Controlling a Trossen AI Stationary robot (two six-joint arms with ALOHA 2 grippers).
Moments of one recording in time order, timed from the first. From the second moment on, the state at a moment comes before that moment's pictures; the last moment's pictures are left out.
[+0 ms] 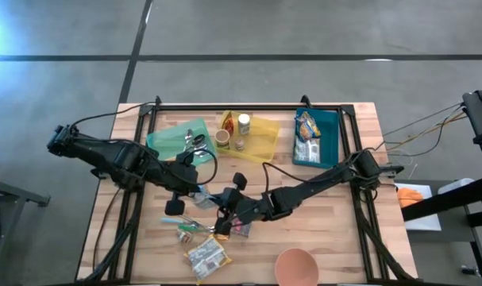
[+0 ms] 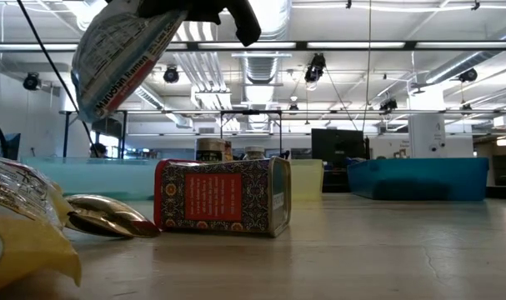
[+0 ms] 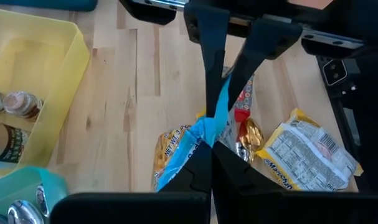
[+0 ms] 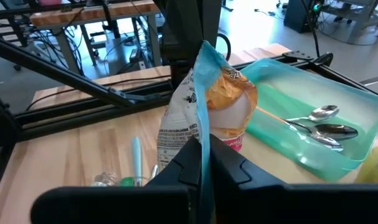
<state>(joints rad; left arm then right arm) -0.32 1.21 1.23 -0.92 -0.11 -0.21 0.35 2.04 1.55 0.09 0.62 0.34</state>
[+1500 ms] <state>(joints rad) -0.32 1.06 1.23 -0.90 -0.13 -0.33 0.24 1.74 1.54 -0.69 0.70 0.63</state>
